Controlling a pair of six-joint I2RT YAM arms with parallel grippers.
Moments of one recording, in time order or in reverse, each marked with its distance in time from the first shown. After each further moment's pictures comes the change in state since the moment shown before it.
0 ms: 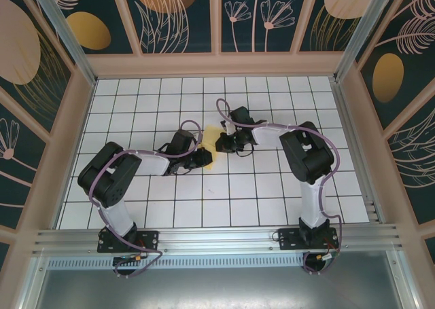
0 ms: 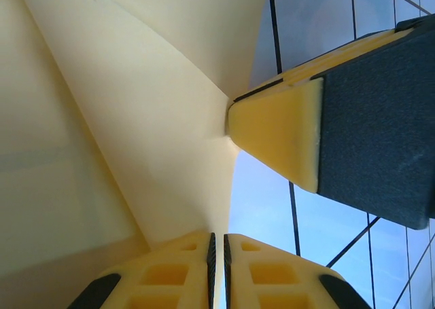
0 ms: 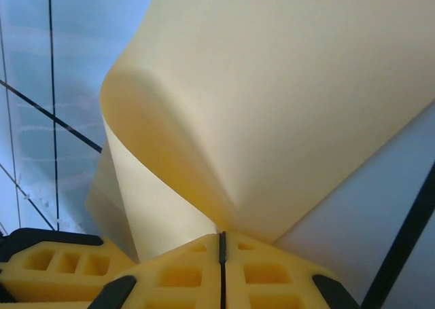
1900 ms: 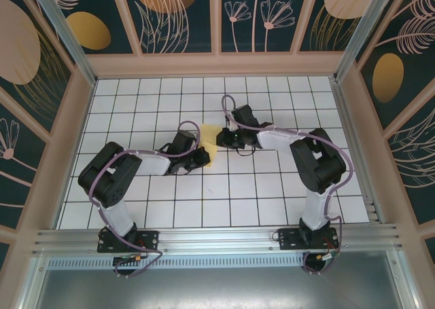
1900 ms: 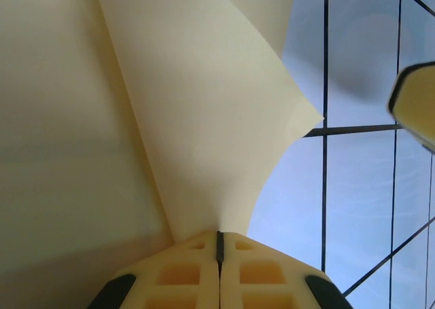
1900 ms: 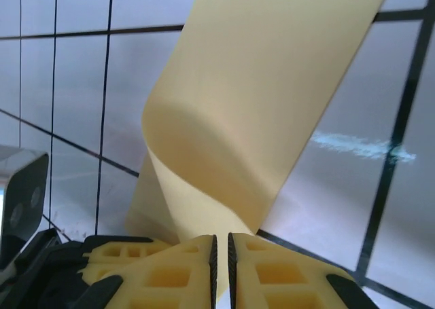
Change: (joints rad) left arm -0.008 0.002 0.010 -0.056 -0.091 -0.076; right arm 0.027 -0.148 -0.098 0.111 0.114 0.127
